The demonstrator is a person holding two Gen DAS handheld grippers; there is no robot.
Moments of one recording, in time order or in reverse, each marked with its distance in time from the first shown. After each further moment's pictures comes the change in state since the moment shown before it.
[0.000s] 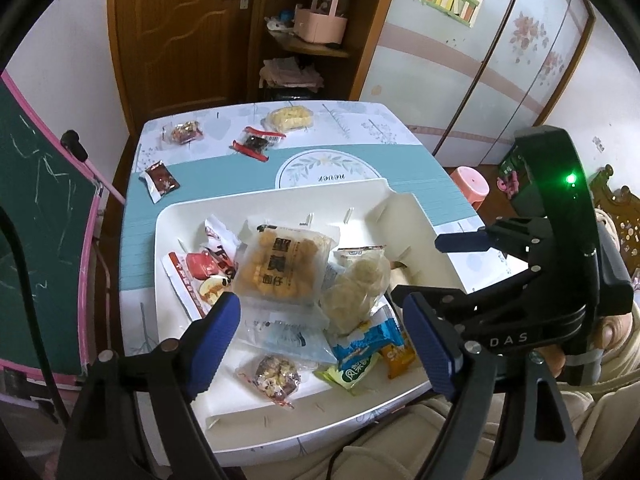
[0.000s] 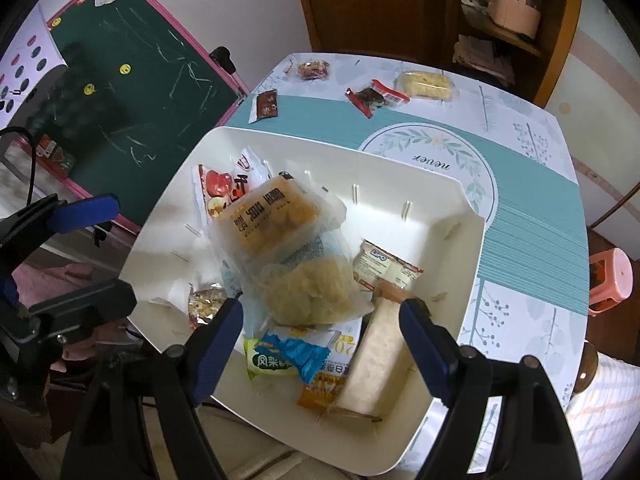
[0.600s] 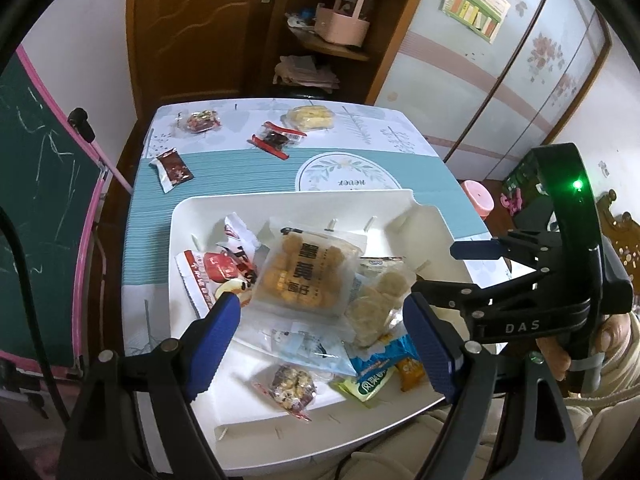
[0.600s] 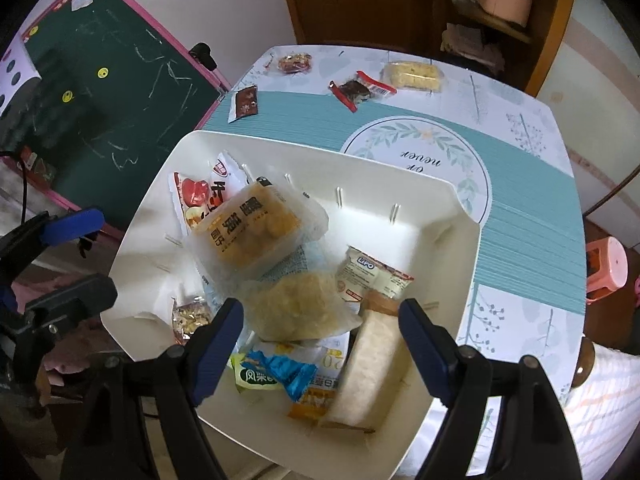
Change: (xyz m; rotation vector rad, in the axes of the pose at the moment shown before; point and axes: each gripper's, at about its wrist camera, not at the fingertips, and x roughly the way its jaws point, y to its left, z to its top) left arm 0.010 0.034 0.006 -0.081 -0.006 -0.010; right arm 0.016 -0.012 0.018 0.052 0.034 -0.002
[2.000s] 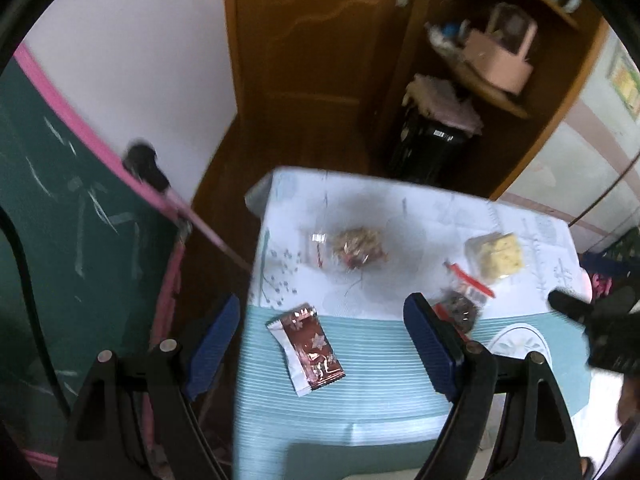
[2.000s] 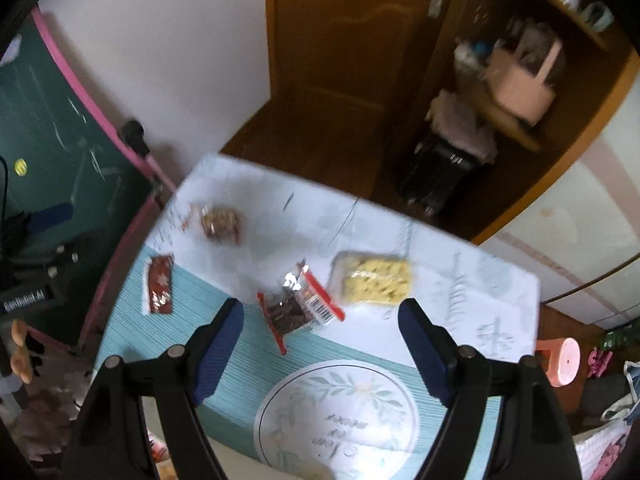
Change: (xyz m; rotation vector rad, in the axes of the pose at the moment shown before) left arm 0.139 0.193 0.239 -0.255 0.036 0.321; right arm 0.076 -0.024 0.285 -0.116 -0.045 -0.170
